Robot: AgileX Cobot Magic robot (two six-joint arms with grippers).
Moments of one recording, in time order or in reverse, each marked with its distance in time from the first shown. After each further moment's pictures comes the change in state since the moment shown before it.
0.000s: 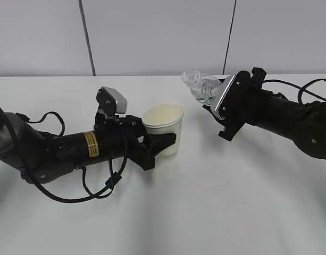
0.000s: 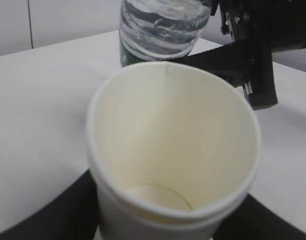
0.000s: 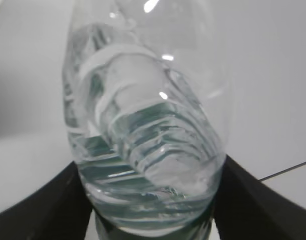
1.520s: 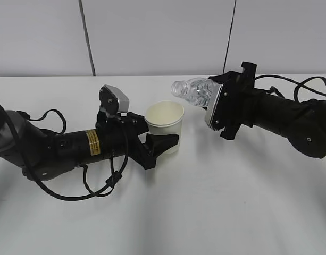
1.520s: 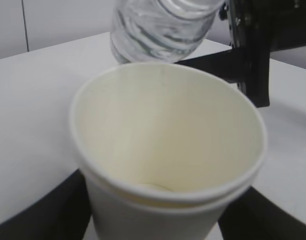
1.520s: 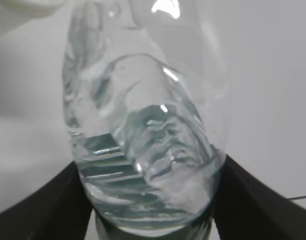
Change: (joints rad) left arm 0.000 0.000 -0.018 0.023 0.014 0.000; right arm 0.034 -0.020 0.000 0.048 0.011 -0.315
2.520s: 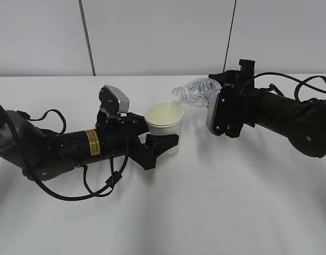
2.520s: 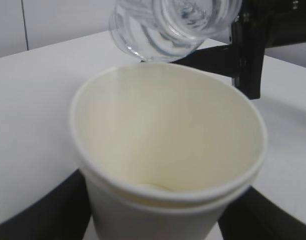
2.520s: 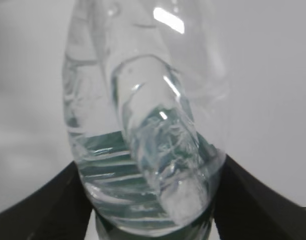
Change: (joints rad) left arm 0.000 0.000 0.000 0.002 0.004 0.000; right arm 0.000 -0.002 0.000 0.034 -0.010 -0.186
